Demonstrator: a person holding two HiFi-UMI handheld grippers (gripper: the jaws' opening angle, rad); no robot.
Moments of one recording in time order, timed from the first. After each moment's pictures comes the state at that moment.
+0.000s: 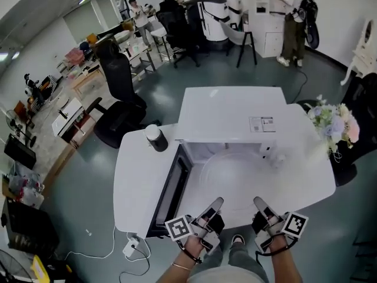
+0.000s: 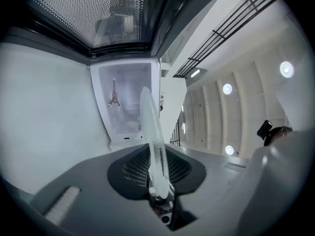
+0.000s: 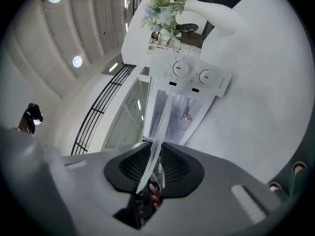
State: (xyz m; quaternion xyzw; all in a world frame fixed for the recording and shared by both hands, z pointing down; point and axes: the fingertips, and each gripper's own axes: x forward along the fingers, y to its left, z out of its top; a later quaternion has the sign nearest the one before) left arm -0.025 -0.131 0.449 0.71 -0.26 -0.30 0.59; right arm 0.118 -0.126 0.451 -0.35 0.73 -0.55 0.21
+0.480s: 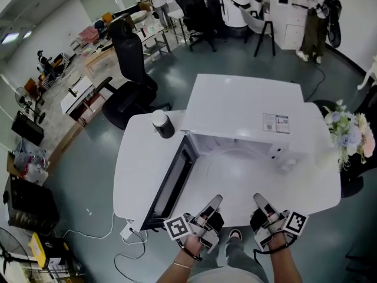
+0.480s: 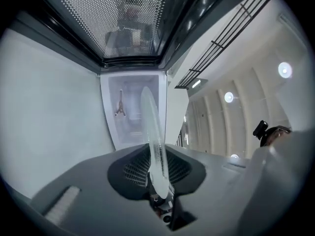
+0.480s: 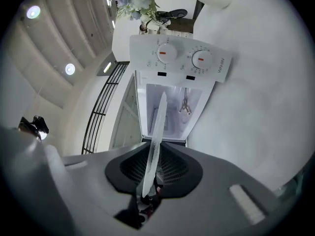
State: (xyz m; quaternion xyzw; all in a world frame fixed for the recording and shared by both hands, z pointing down) left arm -0.036 -0.138 0.471 0.67 -0.31 -0.34 0.58; right arm 0.105 -0.155 0.472 -0.27 0.71 -0.61 0.22
